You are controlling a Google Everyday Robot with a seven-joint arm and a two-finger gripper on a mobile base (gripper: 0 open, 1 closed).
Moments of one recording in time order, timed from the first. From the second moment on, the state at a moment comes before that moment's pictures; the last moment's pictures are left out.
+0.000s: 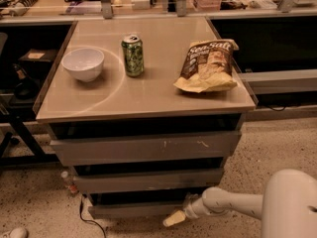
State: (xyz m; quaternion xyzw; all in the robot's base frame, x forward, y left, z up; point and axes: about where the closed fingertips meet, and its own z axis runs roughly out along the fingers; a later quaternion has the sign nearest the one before) arm 0.498 -0.085 0.200 -0.35 0.88 0.25 0.22
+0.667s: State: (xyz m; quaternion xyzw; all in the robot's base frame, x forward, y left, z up) arm 0.473 -0.095 0.200 -0.34 0.89 0.25 0.20
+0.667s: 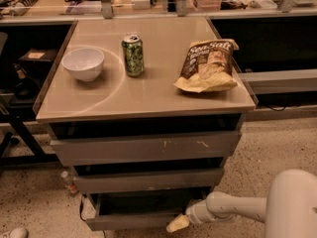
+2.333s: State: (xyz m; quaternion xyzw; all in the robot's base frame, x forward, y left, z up) arm 0.441 -0.100 0.195 -0.35 0.89 0.27 0.16
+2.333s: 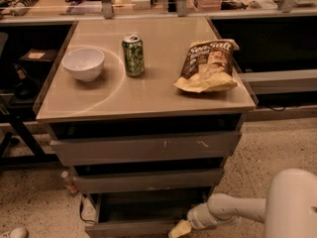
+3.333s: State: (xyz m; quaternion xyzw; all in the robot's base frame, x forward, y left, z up) arm 0.408 -0.132 0.202 -0.34 0.90 0.26 0.12
